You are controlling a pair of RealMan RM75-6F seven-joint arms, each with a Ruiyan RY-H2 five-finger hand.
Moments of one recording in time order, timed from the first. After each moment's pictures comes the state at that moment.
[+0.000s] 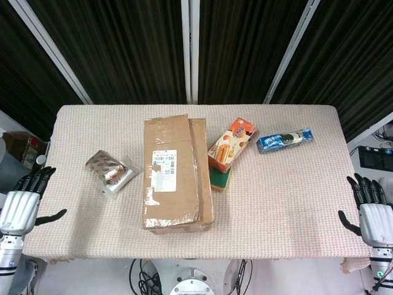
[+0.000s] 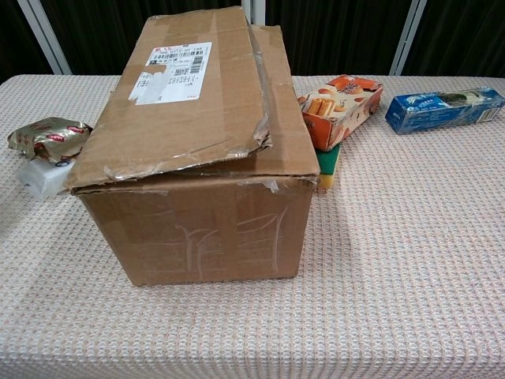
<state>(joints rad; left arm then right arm) -0.16 -1.13 -0.06 -1.57 1.56 1.49 0.07 0.04 -1.19 0.07 -1.47 -1.49 1.51 0.03</state>
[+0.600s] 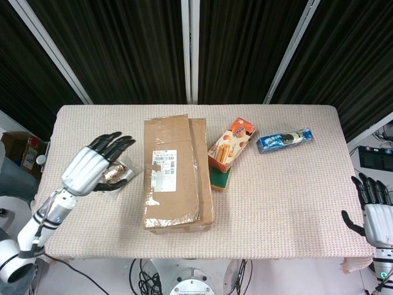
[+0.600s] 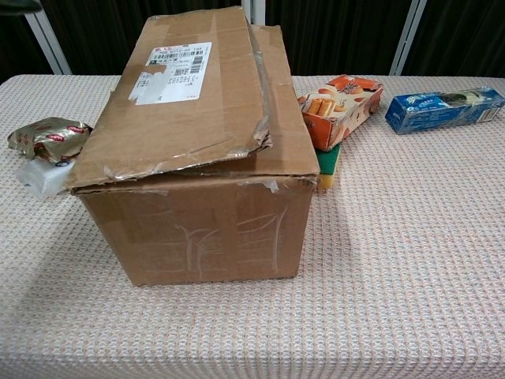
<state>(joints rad) -0.58 -1.06 -0.24 -1.74 1.69 1.19 0.00 0.03 -1.19 0.07 -1.45 -1.49 1.53 0.07</state>
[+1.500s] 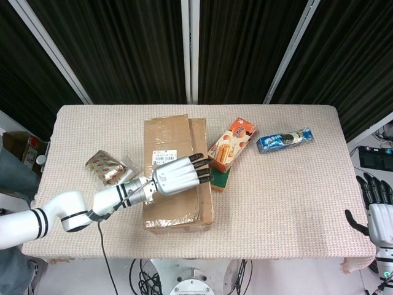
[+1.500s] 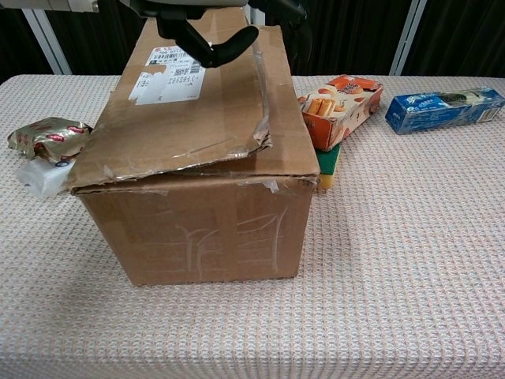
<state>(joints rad) -1.08 -1.23 -0.20 -1.59 1.81 0.78 0.03 0.03 -1.20 0.08 -1.41 -1.48 1.53 0.11</state>
